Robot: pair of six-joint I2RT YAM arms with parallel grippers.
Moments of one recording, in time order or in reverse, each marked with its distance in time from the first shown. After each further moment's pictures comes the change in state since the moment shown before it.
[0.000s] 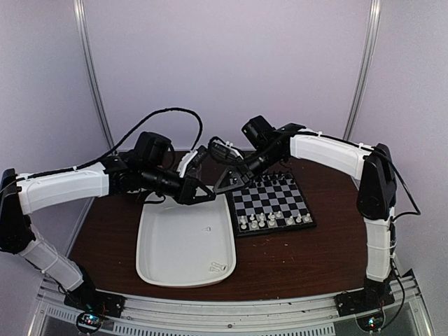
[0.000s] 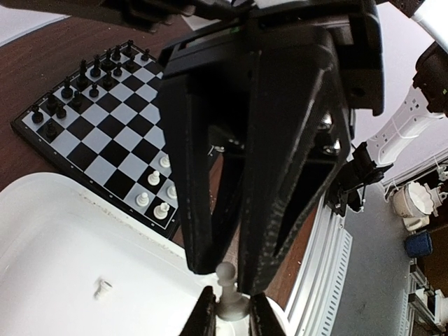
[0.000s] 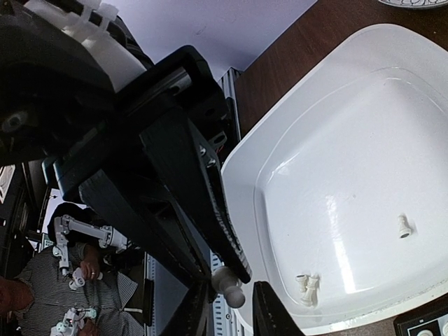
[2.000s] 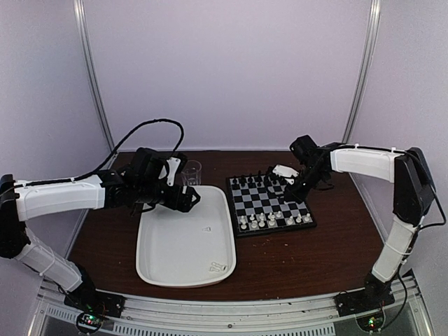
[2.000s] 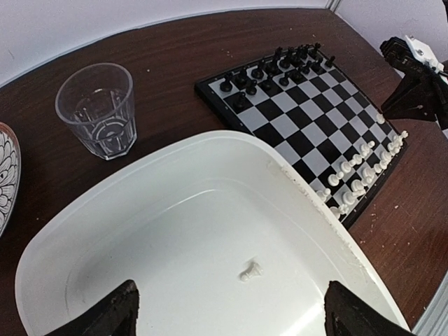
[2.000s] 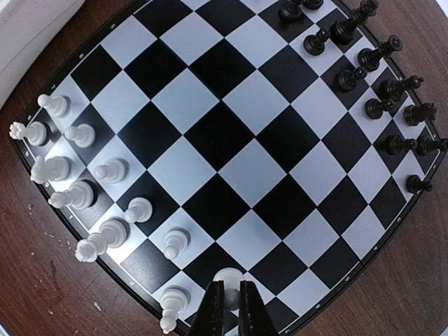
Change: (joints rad) left arm -0.001 -0.061 -0.158 0.022 -0.594 -0.029; right arm -0.248 -0.297 -0.565 0.123 0.990 -0.494
